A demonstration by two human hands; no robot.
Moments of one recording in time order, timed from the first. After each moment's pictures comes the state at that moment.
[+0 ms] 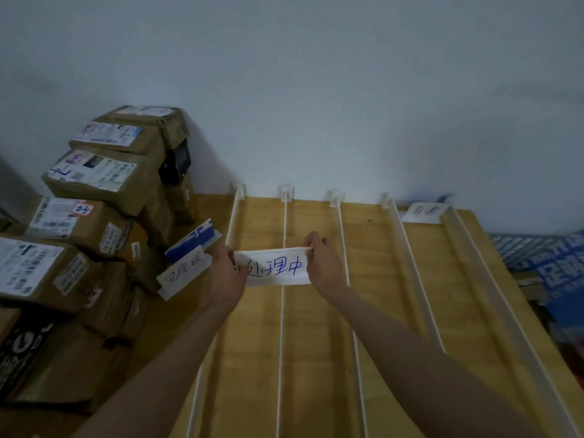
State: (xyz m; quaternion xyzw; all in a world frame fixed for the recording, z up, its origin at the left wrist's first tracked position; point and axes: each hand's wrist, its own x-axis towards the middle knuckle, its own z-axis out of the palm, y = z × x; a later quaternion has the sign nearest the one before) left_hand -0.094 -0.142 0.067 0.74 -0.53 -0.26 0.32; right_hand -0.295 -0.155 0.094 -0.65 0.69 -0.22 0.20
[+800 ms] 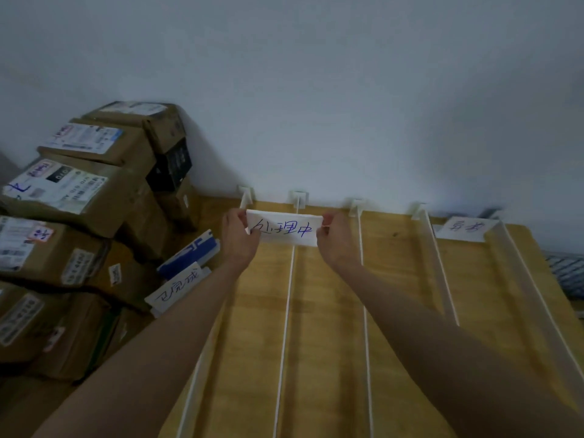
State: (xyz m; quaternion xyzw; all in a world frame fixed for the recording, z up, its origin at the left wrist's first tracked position) left_hand -0.128 -0.288 0.078 0.74 -0.51 -0.24 0.36; right_hand -0.322 -0.298 0.071 -0.57 0.67 -0.35 0.32
